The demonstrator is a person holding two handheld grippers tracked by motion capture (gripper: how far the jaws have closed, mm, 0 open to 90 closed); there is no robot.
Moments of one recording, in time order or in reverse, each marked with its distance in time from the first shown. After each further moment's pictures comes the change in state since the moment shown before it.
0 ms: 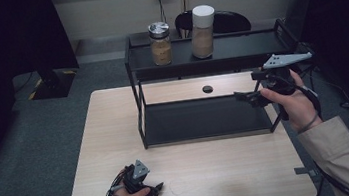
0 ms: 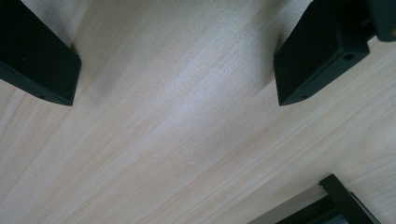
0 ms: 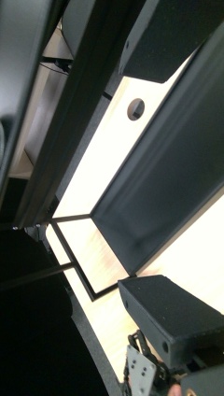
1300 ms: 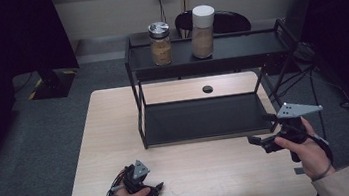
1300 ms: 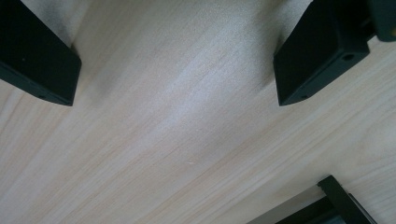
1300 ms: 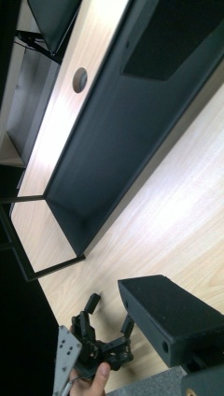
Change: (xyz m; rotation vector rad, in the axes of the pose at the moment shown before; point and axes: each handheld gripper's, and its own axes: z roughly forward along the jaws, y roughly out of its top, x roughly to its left) left arm -0.002 0.000 0.000 0.003 0.006 -0.004; right arm 0.016 -0.119 -0.017 0.007 0.045 0.035
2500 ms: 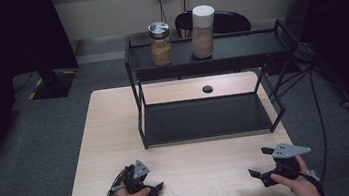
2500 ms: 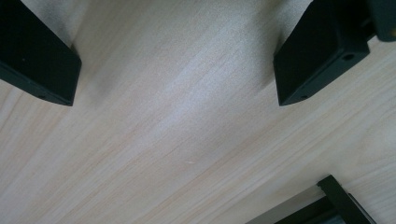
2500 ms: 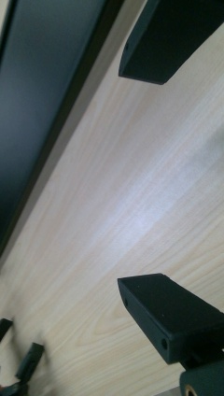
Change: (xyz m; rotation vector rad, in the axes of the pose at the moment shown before) left arm -0.001 0.001 0.000 0.000 0.002 -0.002; right arm 0.011 -0.116 0.031 0.087 -0.021 -0.035
